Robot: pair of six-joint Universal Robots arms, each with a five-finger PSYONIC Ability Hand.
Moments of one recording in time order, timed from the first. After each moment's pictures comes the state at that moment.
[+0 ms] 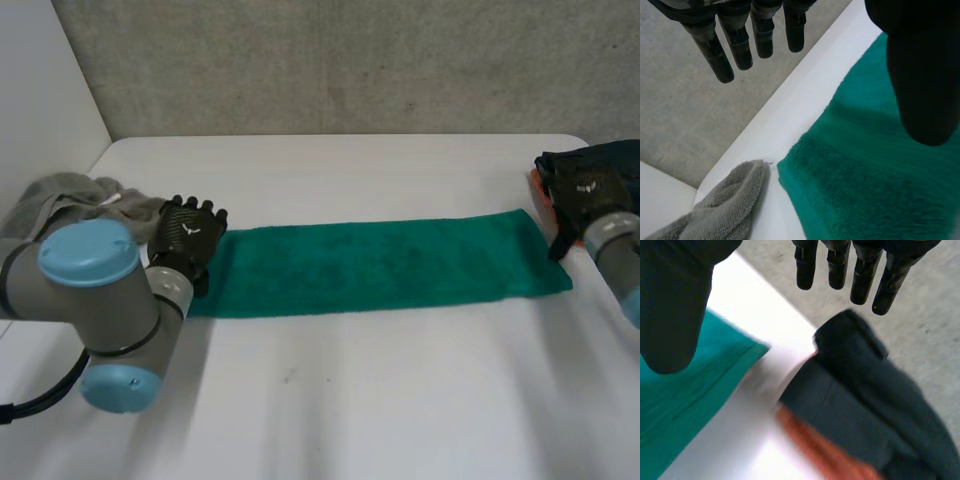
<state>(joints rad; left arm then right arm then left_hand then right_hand) 4.29 -2.12 -1.60 3.57 -1.68 3.71 1.63 -0.92 1.30 -0.18 1.48 2.61 0.22 0.23 0.24 0.23 0.05 0.21 0.22 0.22 0.24 0.07</state>
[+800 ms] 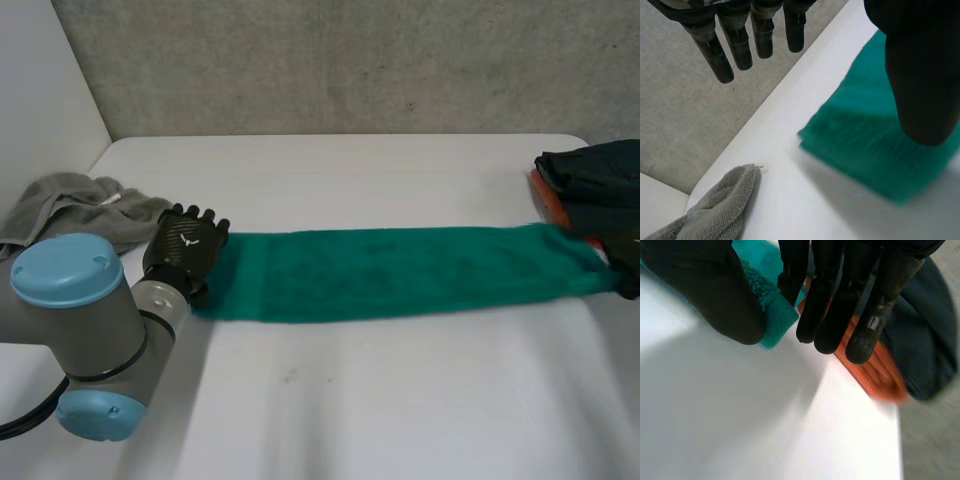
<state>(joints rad) 4.28 -2.01 -1.73 3.57 -1.64 3.71 1.38 -0.99 1.50 -0.09 1.33 2.42 0.22 0.23 0.24 0.23 0.05 0.97 1.18 1.18 1.19 0.97</state>
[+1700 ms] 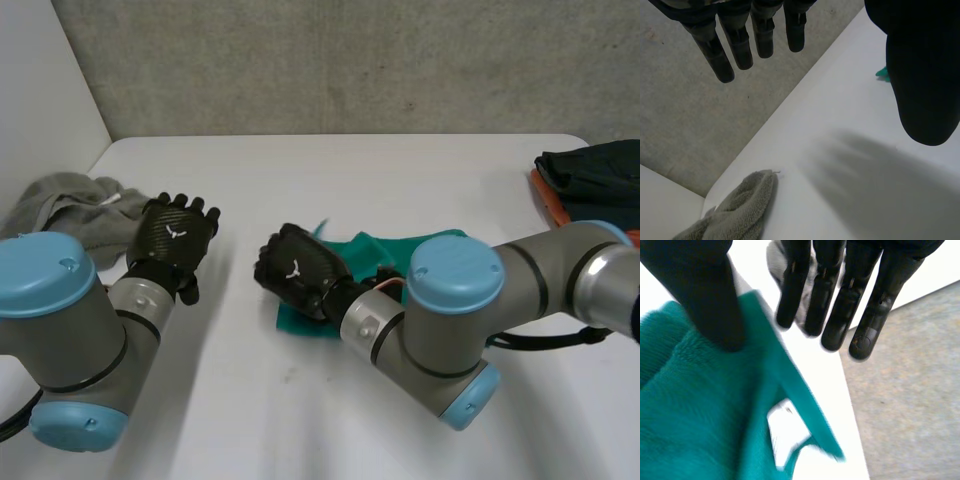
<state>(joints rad) 4.30 -1.90 -1.80 3.57 -1.64 3.70 2.28 -0.87 1.33 -0.34 1.17 2.25 0.22 0.23 0.24 0.23 0.05 0.89 1.04 1.05 1.06 0.89</state>
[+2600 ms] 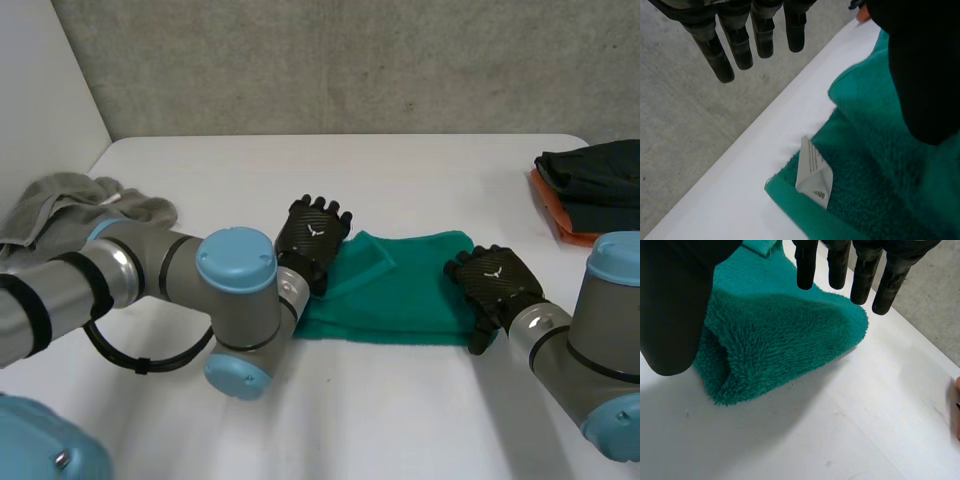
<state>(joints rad) 4.01 -2.46 -1.12 3.46 -1.63 3.59 1.86 -1.13 1.77 -0.23 1.43 2.64 0.23 0.24 0.24 0.24 0.07 0.20 0.22 0.21 0.24 0.07</state>
